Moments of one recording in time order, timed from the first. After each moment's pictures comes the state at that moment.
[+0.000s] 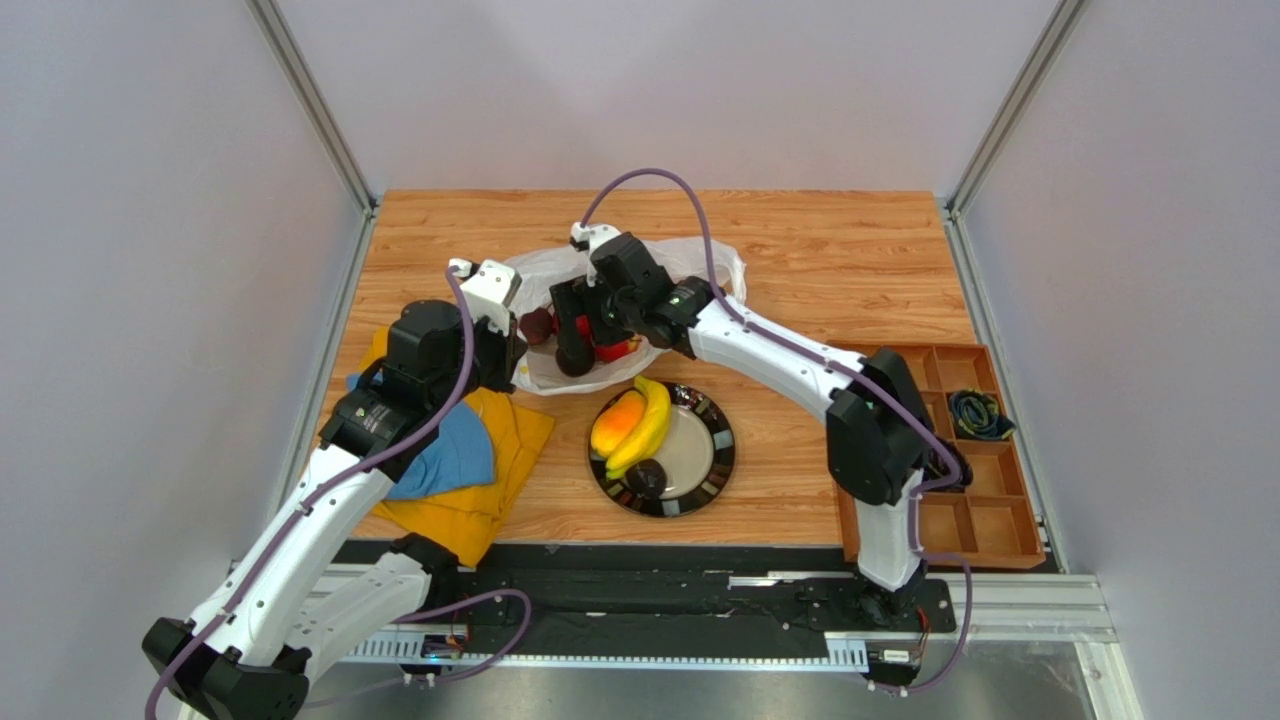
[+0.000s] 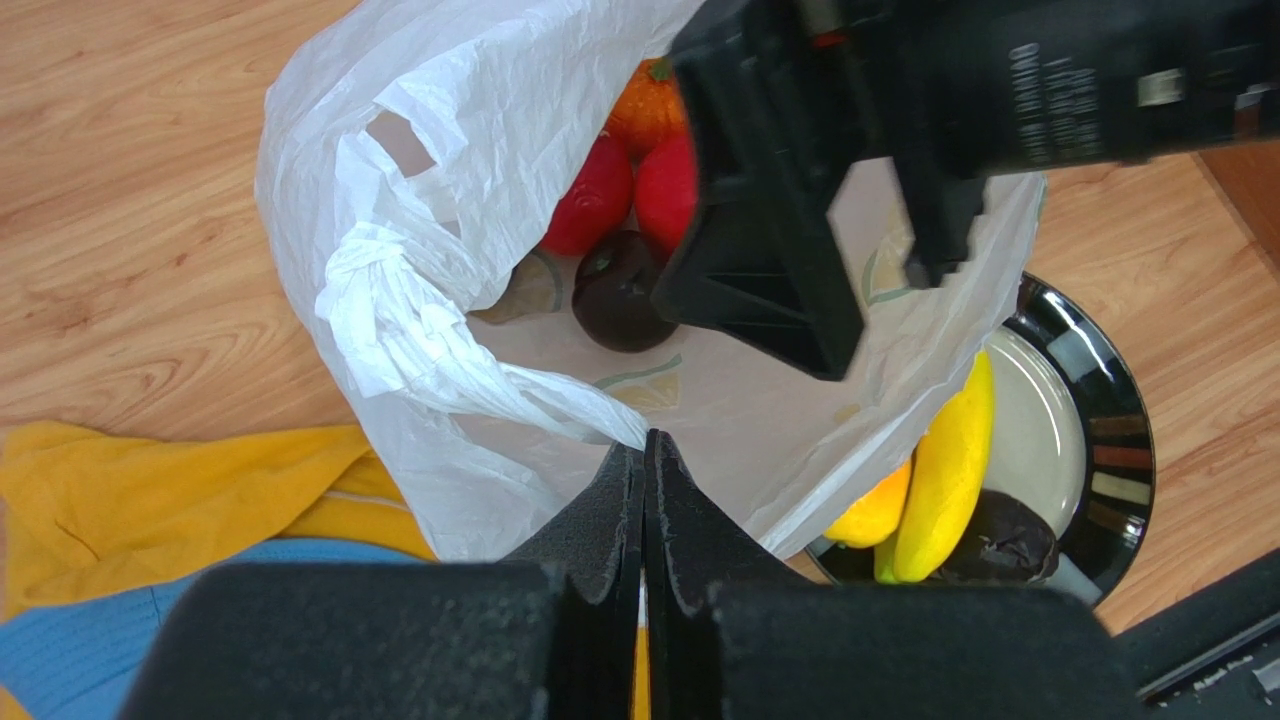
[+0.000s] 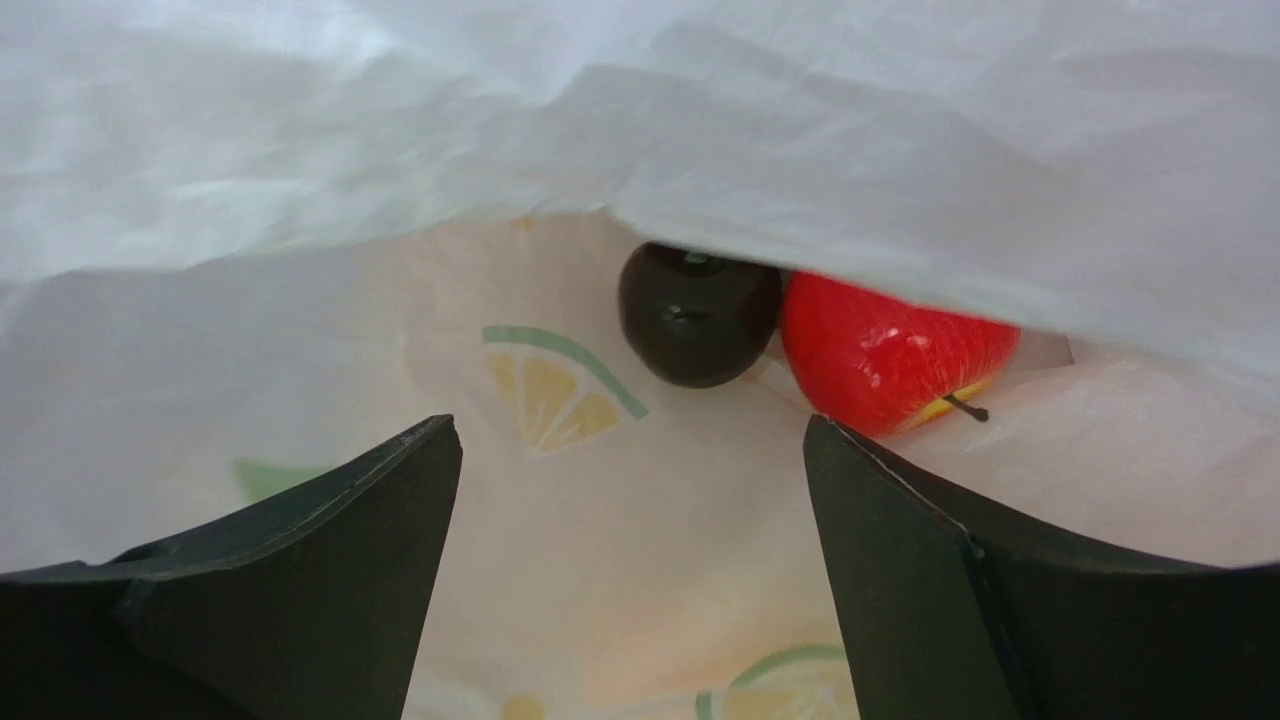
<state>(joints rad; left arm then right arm) -0.46 0.86 0.94 -0.51 0.00 -0.04 0.83 1.97 1.71 -0.41 0.00 0.33</state>
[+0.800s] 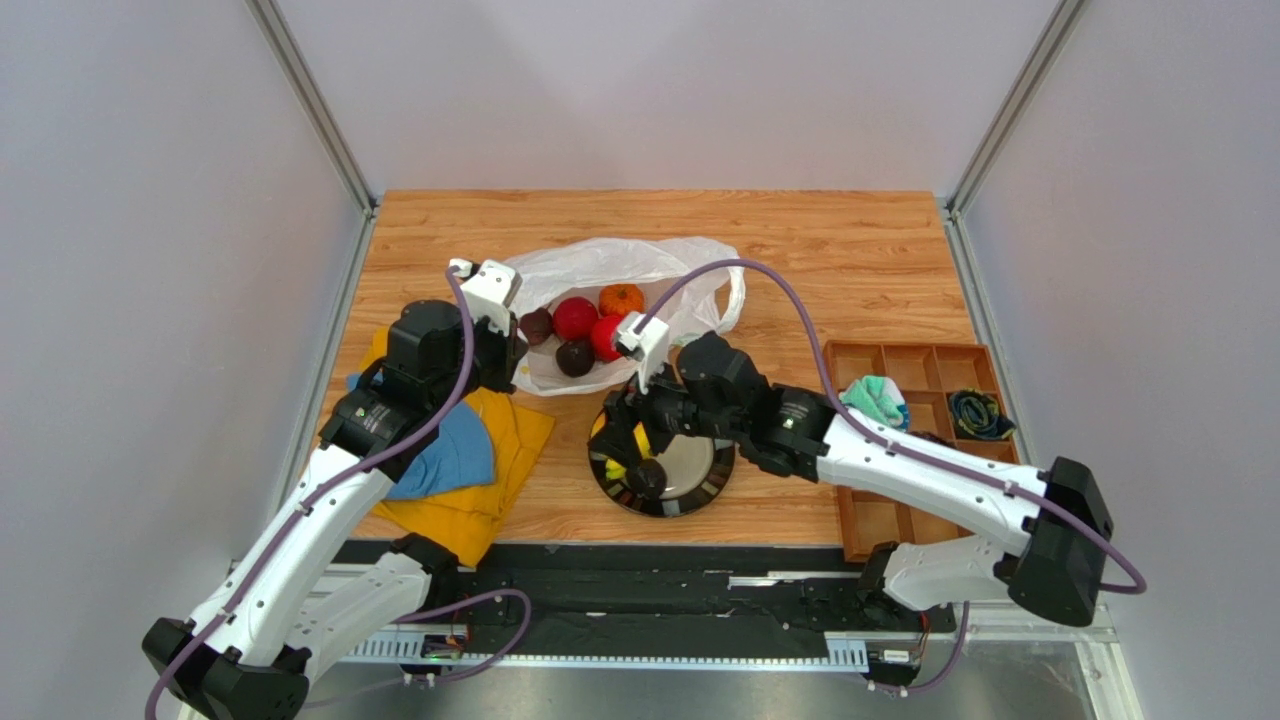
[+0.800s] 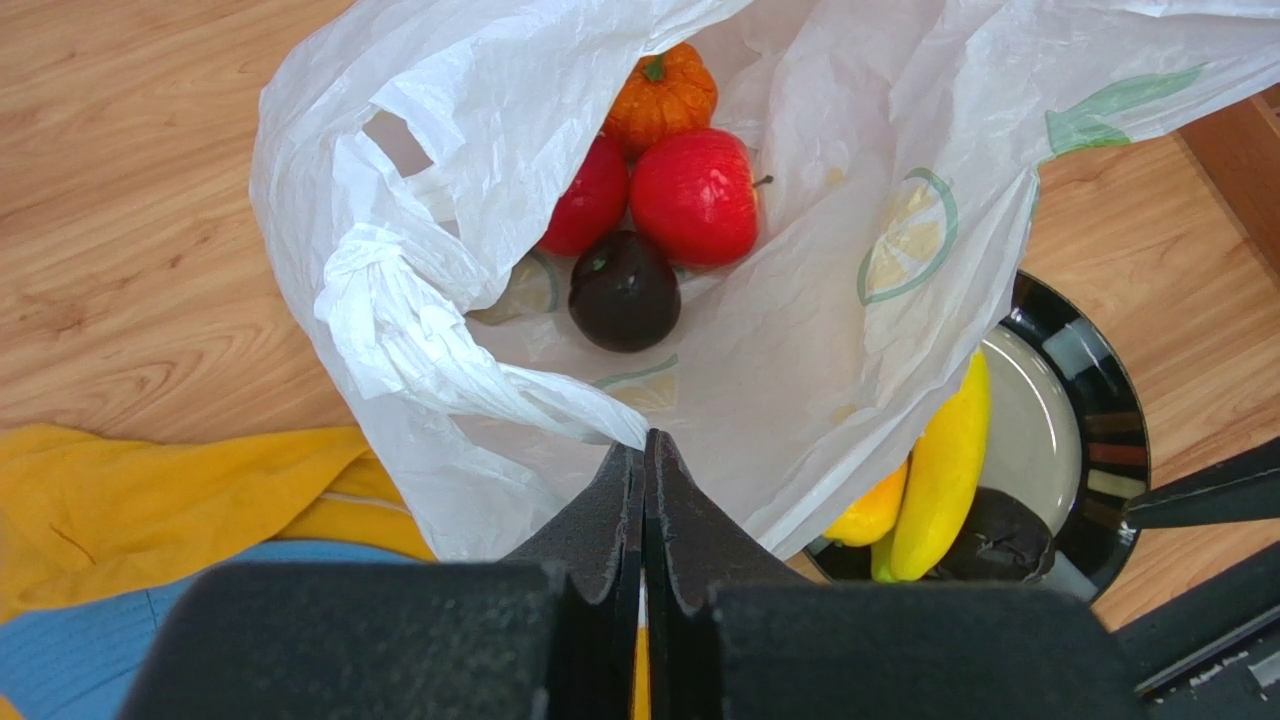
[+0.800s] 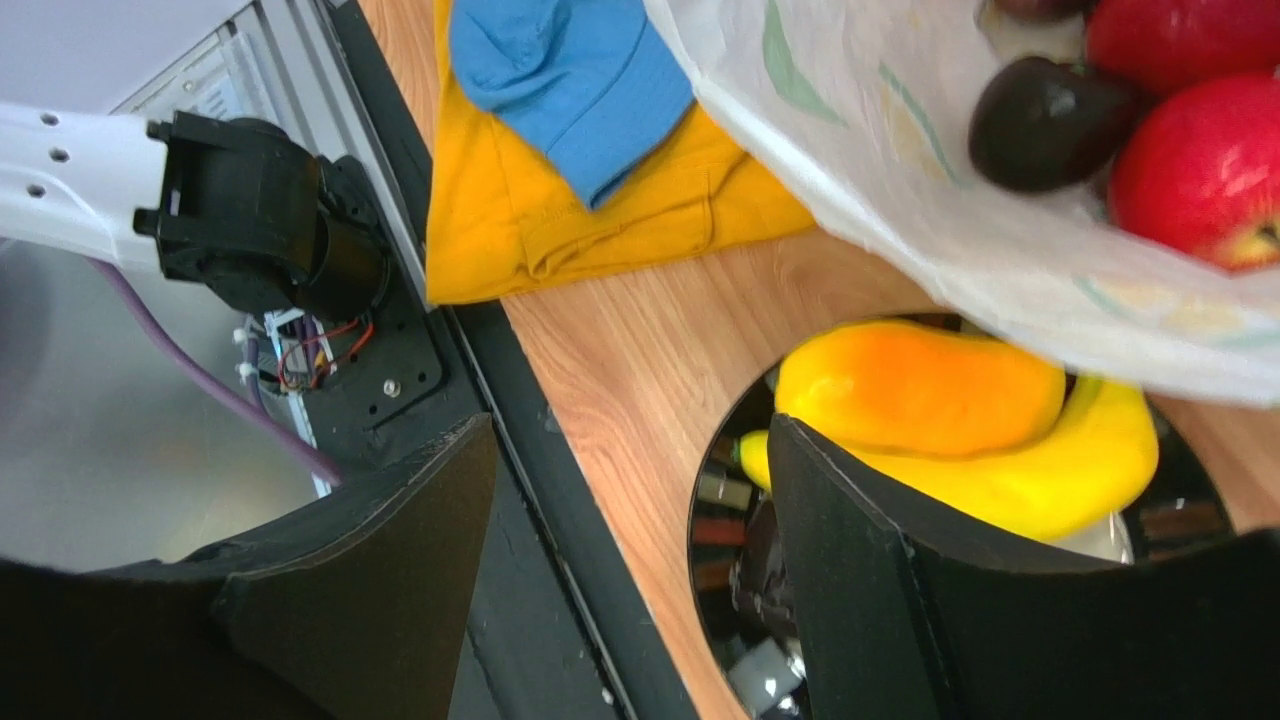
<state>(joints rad) -0.46 0.86 0.94 -0.51 0.01 -0.04 1.05 1.30 1.05 -0.17 -0.16 0.25</state>
